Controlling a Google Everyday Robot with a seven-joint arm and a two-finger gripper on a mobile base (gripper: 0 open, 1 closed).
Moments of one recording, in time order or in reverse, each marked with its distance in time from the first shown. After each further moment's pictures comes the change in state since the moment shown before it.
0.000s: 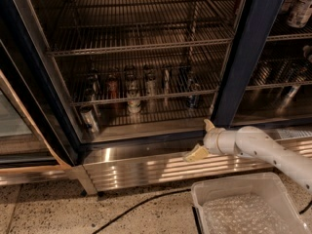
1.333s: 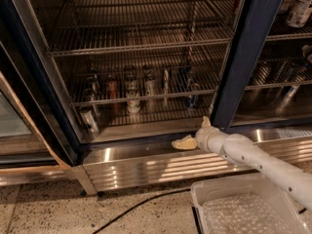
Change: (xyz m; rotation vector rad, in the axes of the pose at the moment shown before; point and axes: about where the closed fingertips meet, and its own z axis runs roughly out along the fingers) arm -0.018 -0.035 0.042 0.188 -0.184 0.252
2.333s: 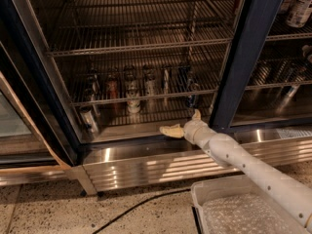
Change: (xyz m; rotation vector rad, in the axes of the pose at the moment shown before) arm -0.046 -0.001 0.044 0.074 -0.193 0.145
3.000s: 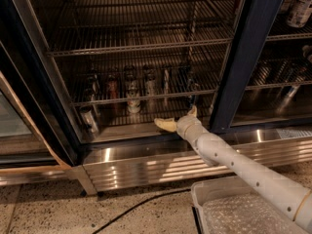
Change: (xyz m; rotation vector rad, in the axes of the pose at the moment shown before) arm -0.023 -0.001 0.023 0.123 -0.075 0.040
